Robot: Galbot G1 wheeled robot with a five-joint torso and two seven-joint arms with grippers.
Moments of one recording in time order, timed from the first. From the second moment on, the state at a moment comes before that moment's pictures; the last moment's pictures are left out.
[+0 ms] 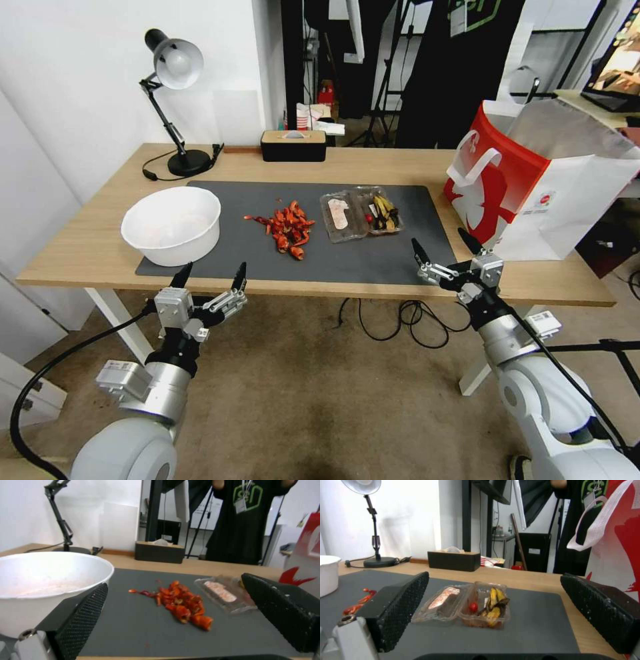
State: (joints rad) left arm 1.68 -1.29 -0.55 -2.40 -0.46 0.12 -0.06; right arm -1.41 1.22 0.61 2.08 0.37 0.00 -0.19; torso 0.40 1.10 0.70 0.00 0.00
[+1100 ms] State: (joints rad) left arm 0.94 -1.28 -0.28 -2.24 -1.49 0.43 -0.44; right arm -1.55 1.27 0.73 2.16 0.35 -0.05 -0.15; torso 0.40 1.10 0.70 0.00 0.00
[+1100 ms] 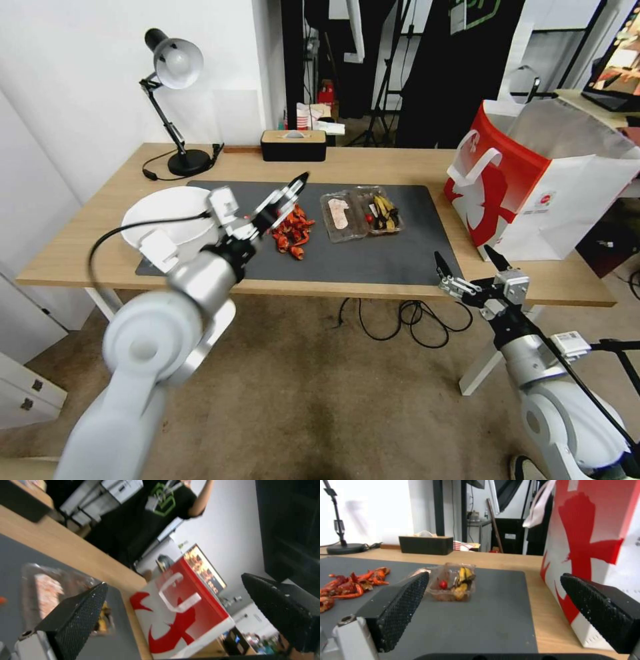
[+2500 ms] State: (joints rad) left arm 0.68 -1.60 -0.12 -1.70 -1.47 0.61 -0.77; right arm -1.53 1.32 0.73 2.08 0.31 -0.04 -0.15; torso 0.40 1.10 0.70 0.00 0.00
